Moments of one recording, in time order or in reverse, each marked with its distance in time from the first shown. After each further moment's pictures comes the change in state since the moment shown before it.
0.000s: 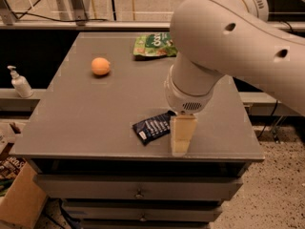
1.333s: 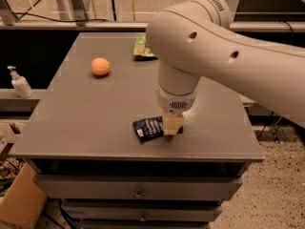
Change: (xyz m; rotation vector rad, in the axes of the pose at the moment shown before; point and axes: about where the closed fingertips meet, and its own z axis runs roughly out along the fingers) arm -0.005 -0.012 0.032 -0.057 0.101 0.009
